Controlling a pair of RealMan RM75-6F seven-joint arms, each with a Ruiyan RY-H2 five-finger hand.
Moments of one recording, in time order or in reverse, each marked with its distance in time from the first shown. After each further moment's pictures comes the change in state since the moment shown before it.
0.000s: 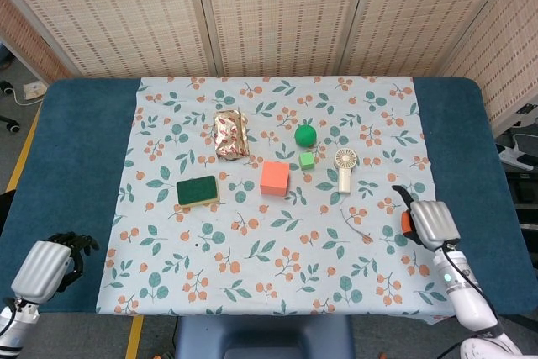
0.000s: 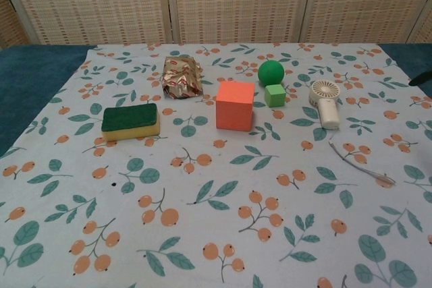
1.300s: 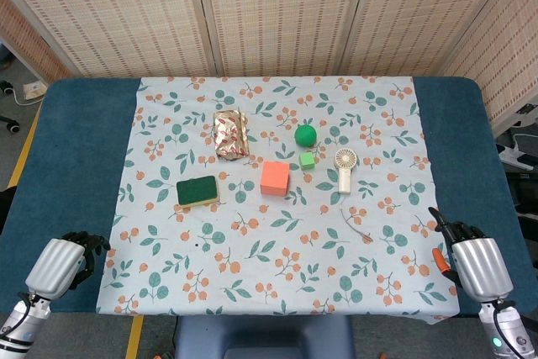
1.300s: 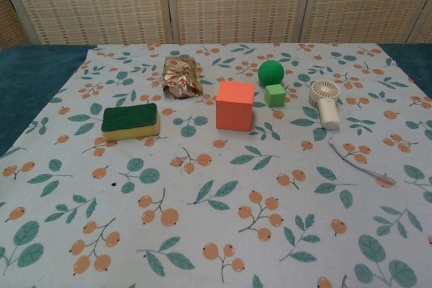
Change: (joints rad) left arm -0.031 -0.039 -0.003 0.037 0.019 -0.042 0.000; right arm -0.285 0.060 -0.179 0.105 -0.538 0.513 0.143
